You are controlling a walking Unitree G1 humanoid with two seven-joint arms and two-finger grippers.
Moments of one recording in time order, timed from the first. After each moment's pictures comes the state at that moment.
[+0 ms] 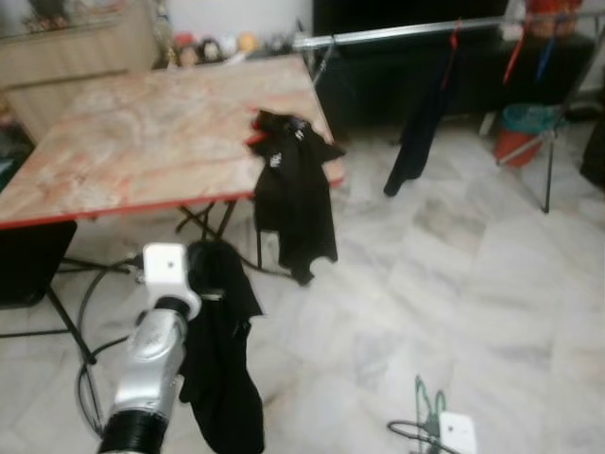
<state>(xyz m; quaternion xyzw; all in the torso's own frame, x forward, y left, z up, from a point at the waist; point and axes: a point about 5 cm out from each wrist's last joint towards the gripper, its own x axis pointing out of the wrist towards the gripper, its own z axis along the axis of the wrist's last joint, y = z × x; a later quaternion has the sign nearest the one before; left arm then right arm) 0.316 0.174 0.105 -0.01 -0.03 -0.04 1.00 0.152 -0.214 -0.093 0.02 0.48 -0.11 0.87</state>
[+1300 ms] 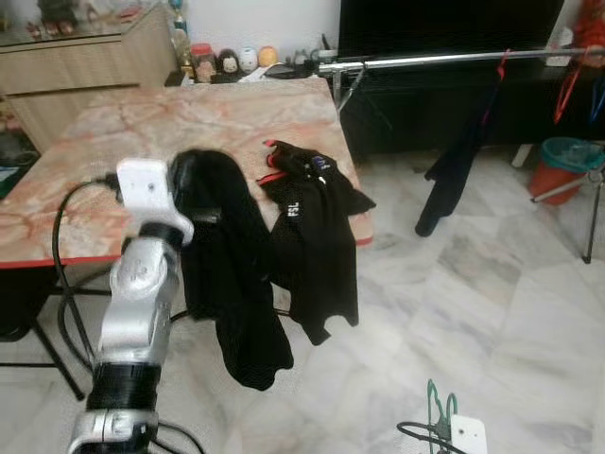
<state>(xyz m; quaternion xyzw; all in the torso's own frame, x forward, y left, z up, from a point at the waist) 0.335 0.178 0.242 0.01 -0.23 -0.04 0.97 0.151 -0.217 -0.093 0.03 0.48 -0.12 0.87</state>
